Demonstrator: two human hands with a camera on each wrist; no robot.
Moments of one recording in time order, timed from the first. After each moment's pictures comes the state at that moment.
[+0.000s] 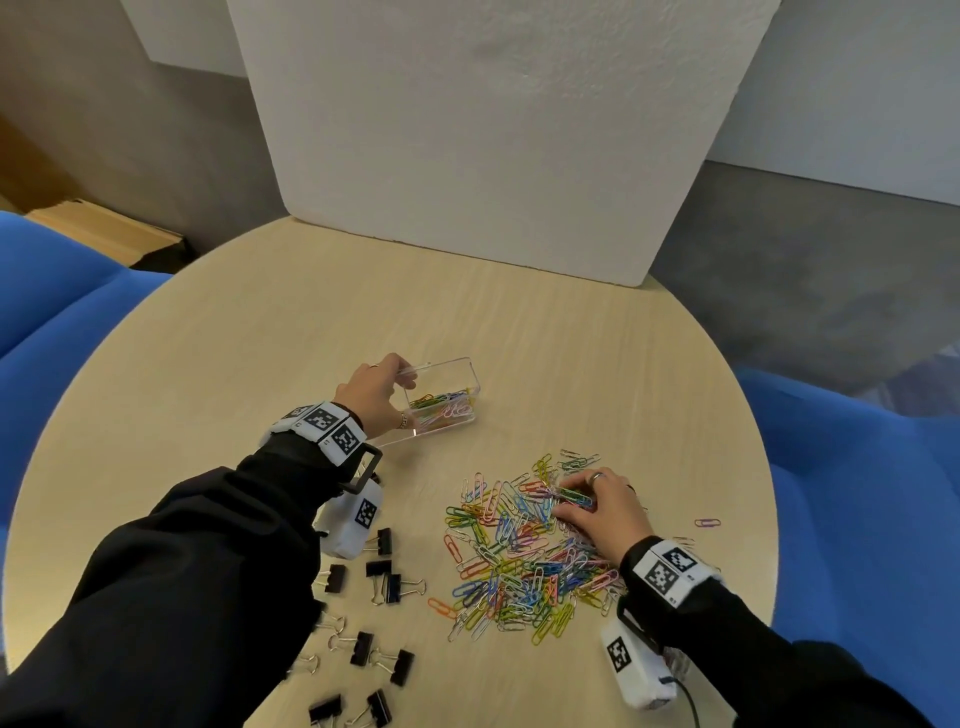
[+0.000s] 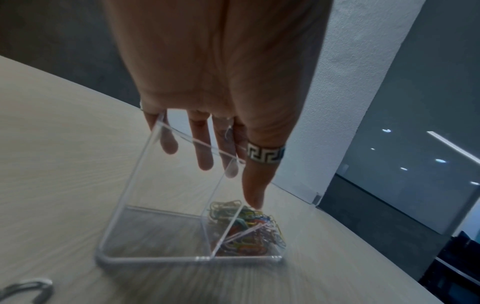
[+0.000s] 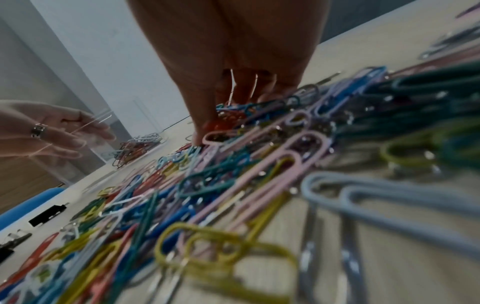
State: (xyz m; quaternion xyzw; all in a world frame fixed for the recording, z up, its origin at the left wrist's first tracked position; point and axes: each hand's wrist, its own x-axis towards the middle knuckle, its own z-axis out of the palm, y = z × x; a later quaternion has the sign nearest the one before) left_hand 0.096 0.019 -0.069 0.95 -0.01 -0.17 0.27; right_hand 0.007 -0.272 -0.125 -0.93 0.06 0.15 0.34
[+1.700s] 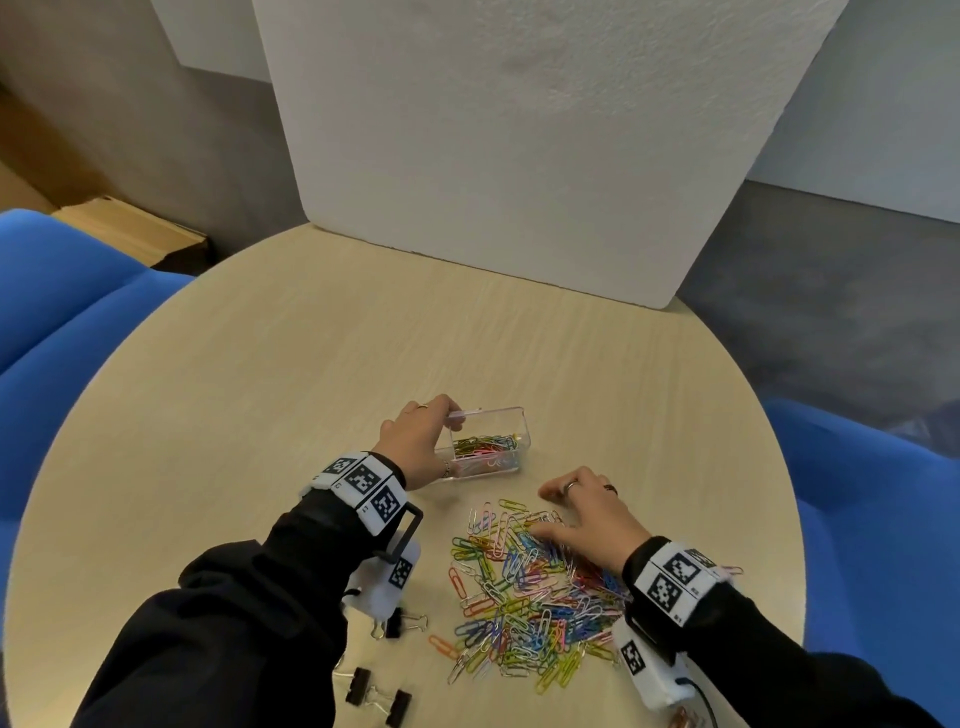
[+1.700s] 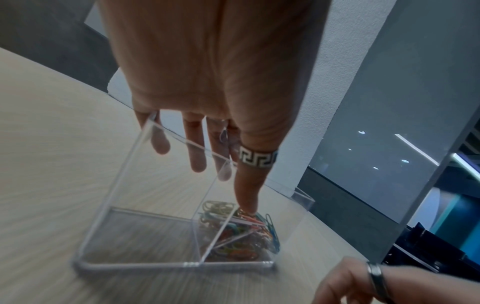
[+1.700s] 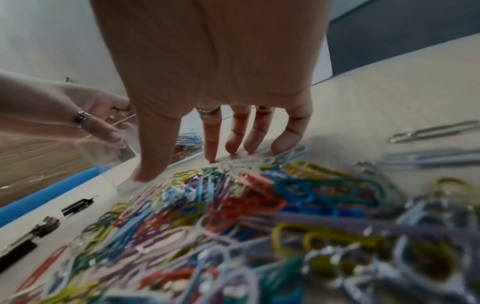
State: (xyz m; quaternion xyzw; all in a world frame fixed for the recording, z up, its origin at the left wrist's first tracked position) left_hand 0.082 -0.017 -0.071 0.94 -0.04 -0.18 0.28; right_hand 0.046 -0.252 -0.109 -0.93 -0.08 0.25 0.25
